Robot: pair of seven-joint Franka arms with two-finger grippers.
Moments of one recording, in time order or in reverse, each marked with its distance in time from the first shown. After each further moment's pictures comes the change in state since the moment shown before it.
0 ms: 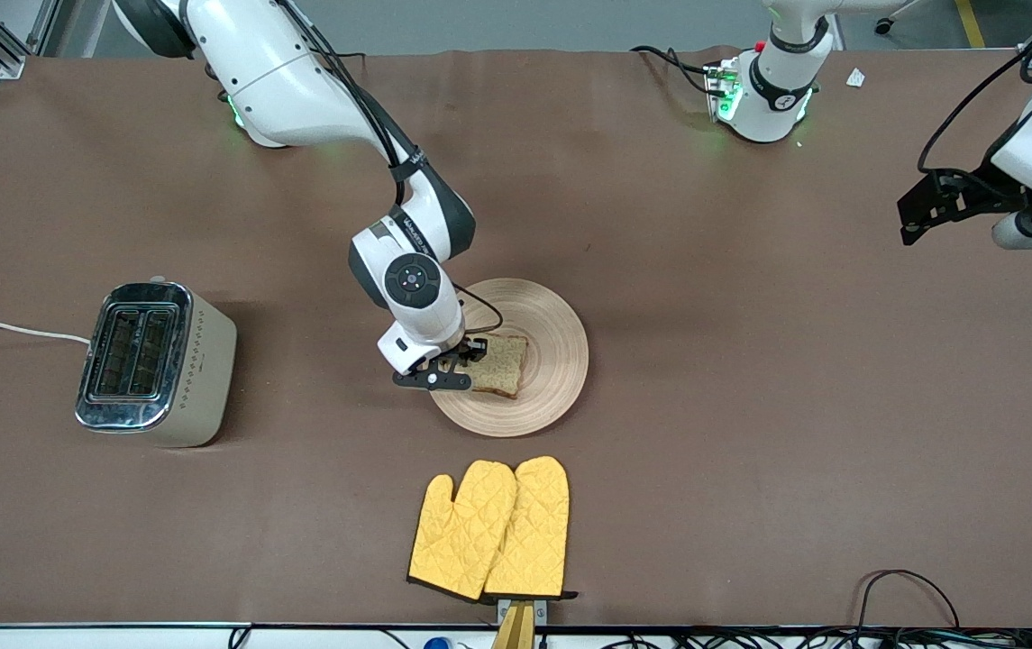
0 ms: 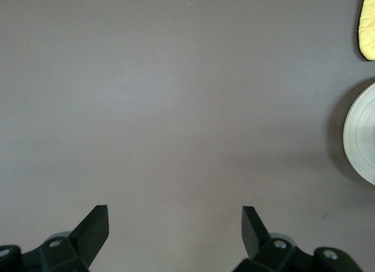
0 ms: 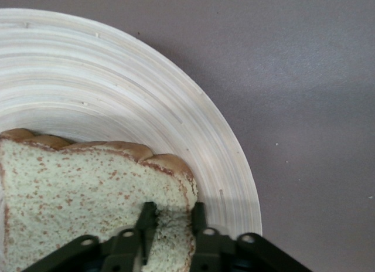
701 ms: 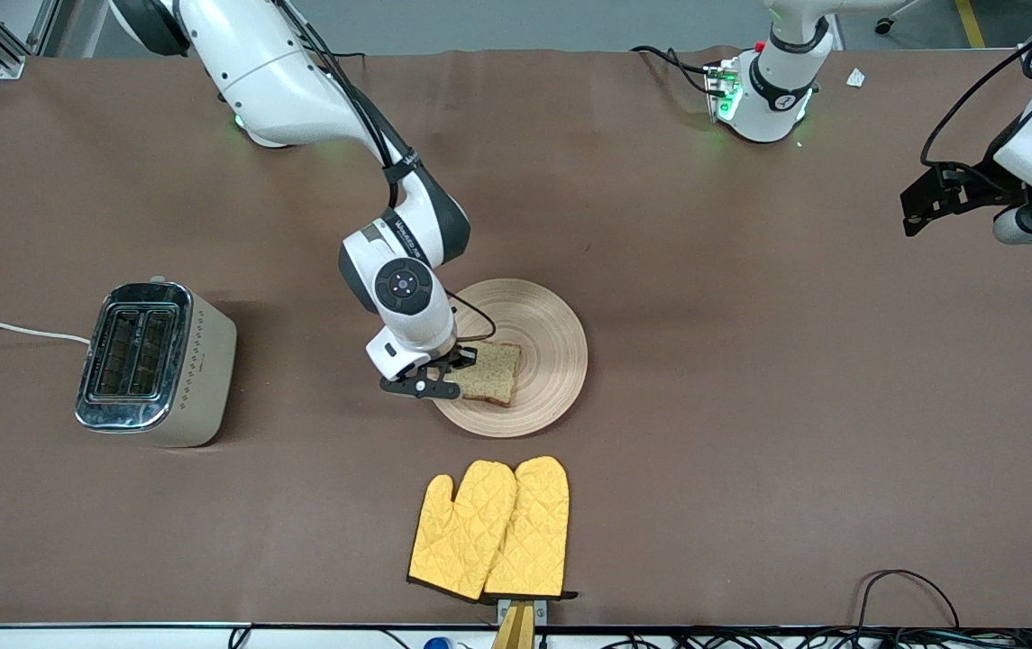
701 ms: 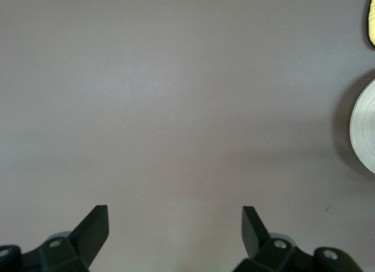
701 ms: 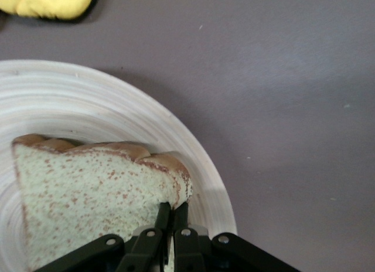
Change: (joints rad) left arm 0.006 -0.007 0.000 -0.021 -0.002 -0.013 0.002; right arm -0.001 -0.027 -0.040 0.072 0.000 -0.121 0.030
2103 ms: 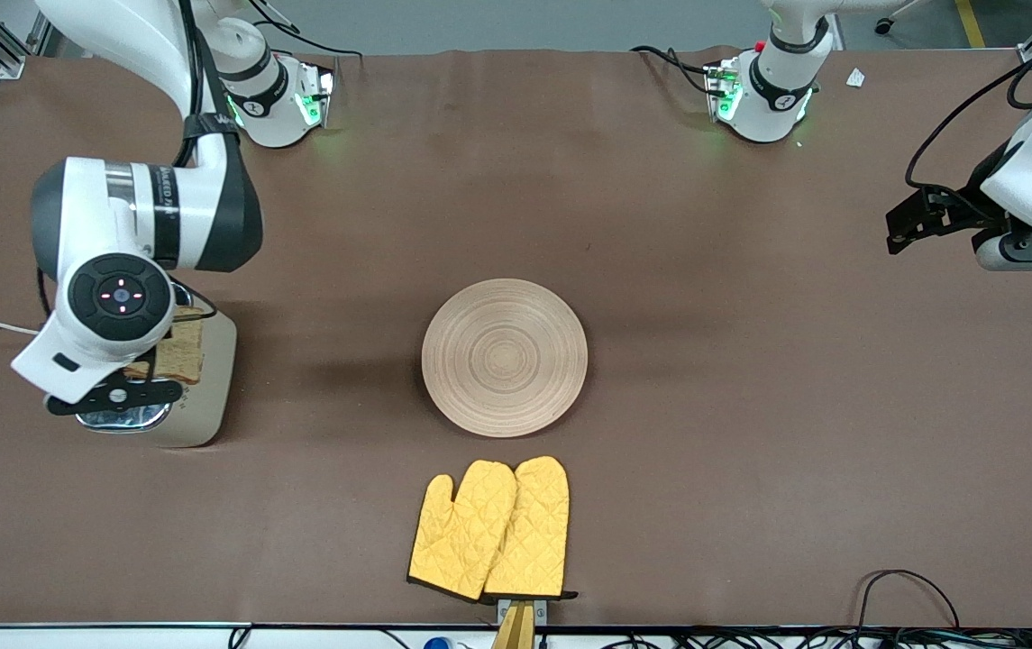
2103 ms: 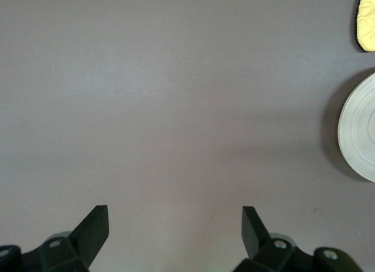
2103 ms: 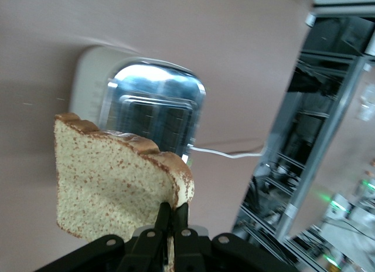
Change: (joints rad) left arm 0.007 0.038 0.001 -0.005 -0.045 0.031 0.000; right arm -0.018 -0.209 -0.443 0.183 -0.453 -0.729 -0.761
